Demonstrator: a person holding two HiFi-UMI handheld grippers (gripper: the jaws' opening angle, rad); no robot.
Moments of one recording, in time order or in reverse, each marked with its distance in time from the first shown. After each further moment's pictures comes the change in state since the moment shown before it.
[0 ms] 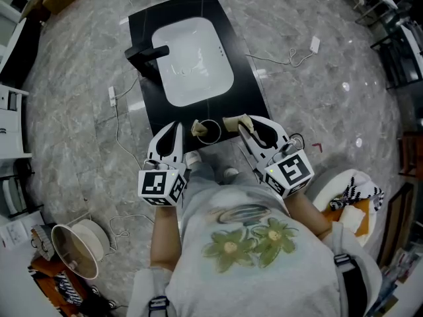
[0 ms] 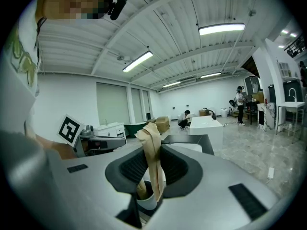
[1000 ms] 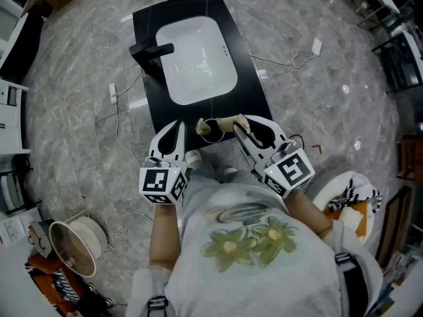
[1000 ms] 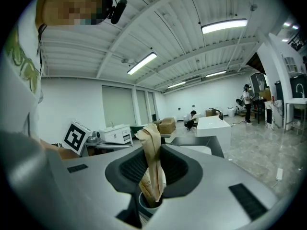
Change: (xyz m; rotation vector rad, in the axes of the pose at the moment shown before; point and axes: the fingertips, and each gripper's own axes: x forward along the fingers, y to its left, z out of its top) left arm -0.002 0.011 -0.004 0.000 0.023 0.000; right arm 0.017 0.024 0.015 0.001 -0.023 0.086
